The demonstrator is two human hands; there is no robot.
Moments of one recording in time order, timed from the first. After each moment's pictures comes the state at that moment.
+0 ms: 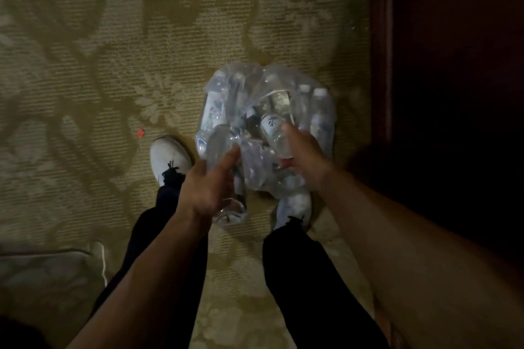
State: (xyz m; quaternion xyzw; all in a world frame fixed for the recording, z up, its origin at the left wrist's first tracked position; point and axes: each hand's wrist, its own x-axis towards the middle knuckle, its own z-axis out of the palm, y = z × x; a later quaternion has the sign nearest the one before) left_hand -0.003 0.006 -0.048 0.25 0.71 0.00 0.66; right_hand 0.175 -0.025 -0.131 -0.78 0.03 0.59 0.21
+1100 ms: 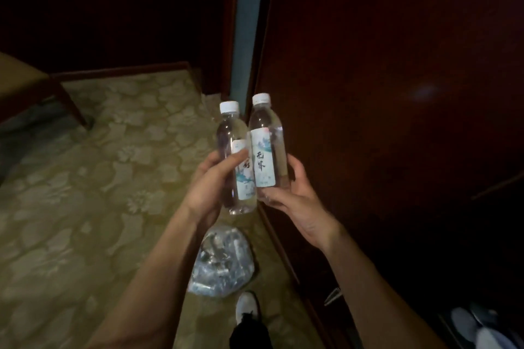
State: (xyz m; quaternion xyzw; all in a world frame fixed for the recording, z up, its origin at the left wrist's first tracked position) left_hand 0.063 -0.063 0.508 0.45 0.29 0.24 0.81; right_hand 0.182 -0.194 0.507 -0.62 -0.25 0.45 0.60
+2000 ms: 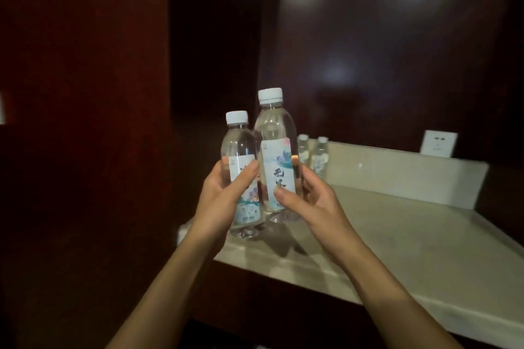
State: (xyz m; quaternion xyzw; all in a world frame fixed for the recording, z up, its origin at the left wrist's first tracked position) left_hand 0.197 -0.498 0.795 0.58 -0.15 0.16 0.78; right_hand 0.194 -0.663 0.799 -0.68 -0.27 -0.11 0.67
